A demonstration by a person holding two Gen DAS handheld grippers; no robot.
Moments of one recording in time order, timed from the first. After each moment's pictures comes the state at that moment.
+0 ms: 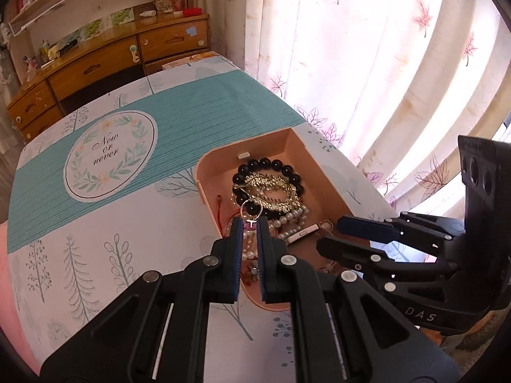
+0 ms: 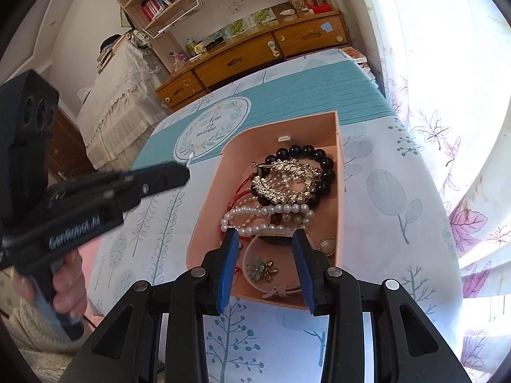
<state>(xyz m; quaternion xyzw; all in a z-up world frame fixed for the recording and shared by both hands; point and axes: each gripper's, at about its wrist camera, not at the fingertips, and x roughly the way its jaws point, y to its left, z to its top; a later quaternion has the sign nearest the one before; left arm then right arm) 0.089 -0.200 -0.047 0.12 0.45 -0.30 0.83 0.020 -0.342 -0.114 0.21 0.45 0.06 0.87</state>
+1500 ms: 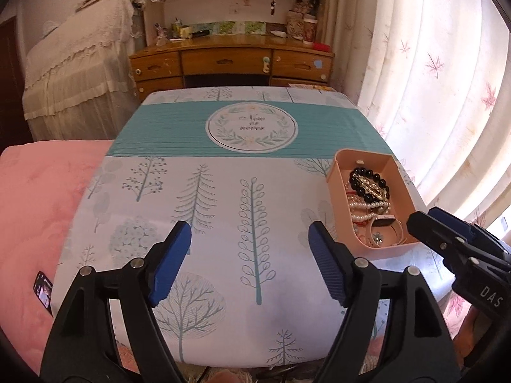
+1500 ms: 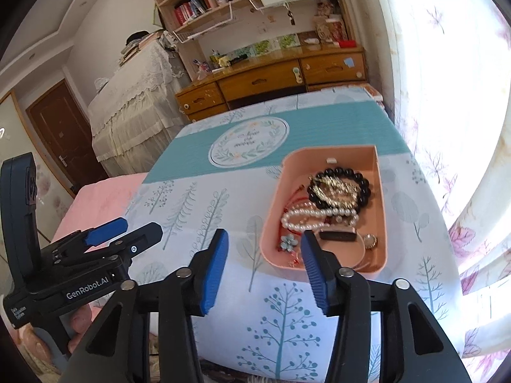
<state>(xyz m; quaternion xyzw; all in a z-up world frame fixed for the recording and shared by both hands) 0.005 -0.050 -0.009 0.01 0.39 -0.06 0.92 -0.034 -0.269 -0.041 0.14 0.39 0.08 0.90</state>
